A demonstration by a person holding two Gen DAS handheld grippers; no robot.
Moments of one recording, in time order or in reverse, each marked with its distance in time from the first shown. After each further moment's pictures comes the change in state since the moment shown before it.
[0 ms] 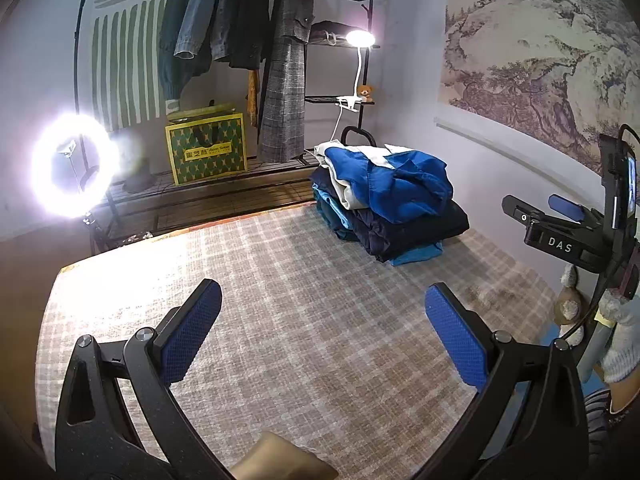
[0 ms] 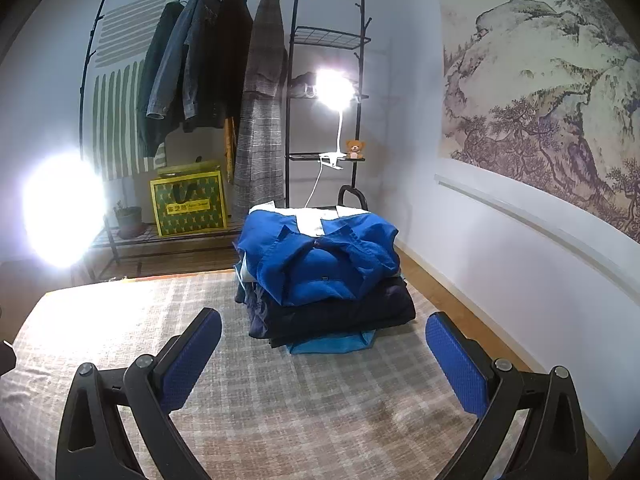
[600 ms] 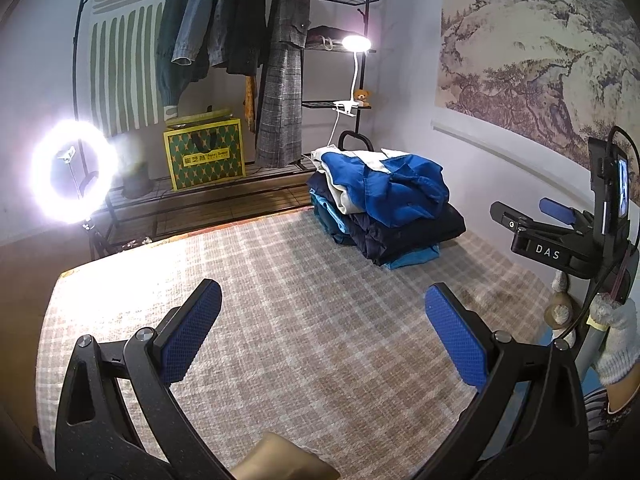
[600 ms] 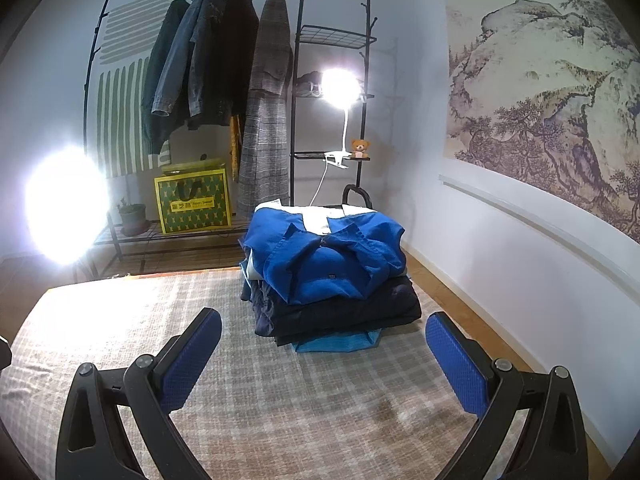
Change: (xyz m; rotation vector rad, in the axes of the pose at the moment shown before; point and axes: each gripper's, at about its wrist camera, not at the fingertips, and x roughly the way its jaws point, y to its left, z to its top) left arm -0.009 -0.003 0.002 0.006 -0.009 -0.007; right arm 0.001 0.006 -0.002 -0.010 0.004 0.012
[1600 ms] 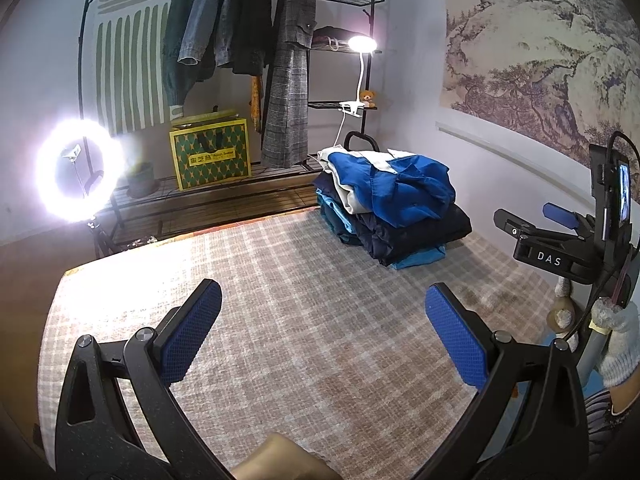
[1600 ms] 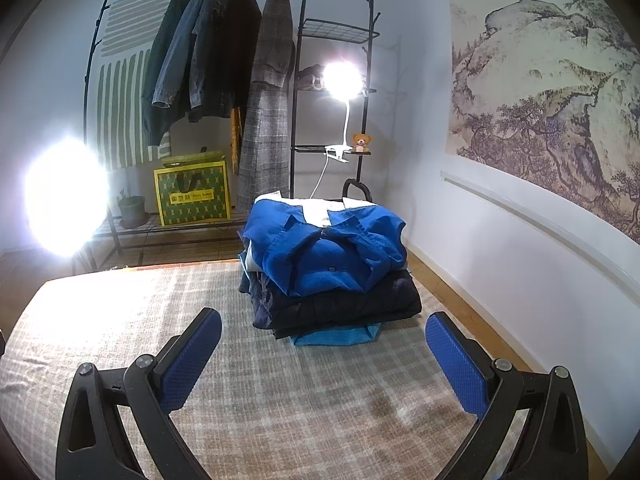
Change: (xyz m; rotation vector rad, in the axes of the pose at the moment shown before) left arm -0.001 0.006 0.003 0.000 -0.009 0.012; right arm 0.007 0.000 -0.003 -0.013 0.016 0.004
